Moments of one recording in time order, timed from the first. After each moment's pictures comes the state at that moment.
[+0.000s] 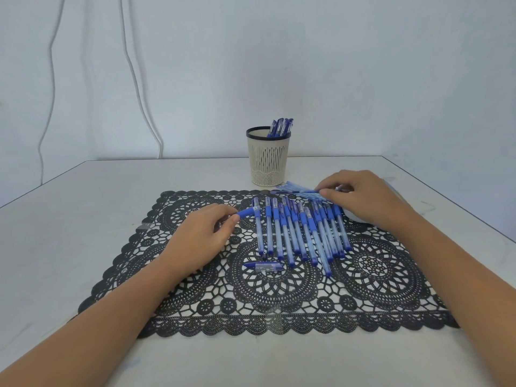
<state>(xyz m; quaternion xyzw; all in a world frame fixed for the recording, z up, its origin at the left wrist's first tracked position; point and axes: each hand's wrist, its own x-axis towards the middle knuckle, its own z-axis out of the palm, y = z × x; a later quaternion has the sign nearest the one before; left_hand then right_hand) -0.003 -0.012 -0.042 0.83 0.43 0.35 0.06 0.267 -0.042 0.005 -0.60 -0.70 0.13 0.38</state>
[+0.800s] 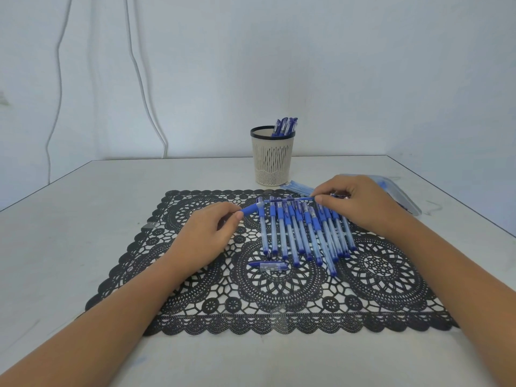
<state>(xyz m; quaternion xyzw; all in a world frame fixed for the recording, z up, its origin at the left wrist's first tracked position) -0.003 -0.013 -0.040 0.83 0.43 0.35 0.08 0.254 -0.048 0.000 -0.55 -0.73 0.13 0.39</state>
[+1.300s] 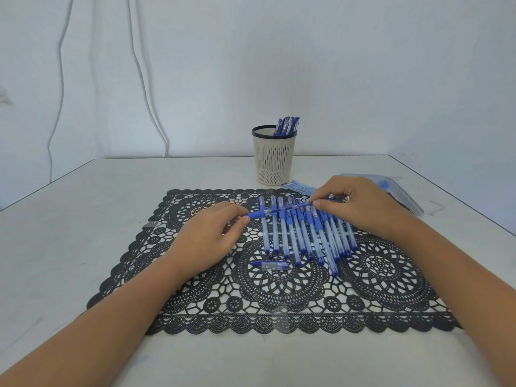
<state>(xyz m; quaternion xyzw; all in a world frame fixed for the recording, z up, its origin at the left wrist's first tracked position) -0.006 -0.012 -0.042 0.86 0.38 0.33 0.02 0.246 -0.054 0.005 -0.55 -0.74 0.14 0.35</state>
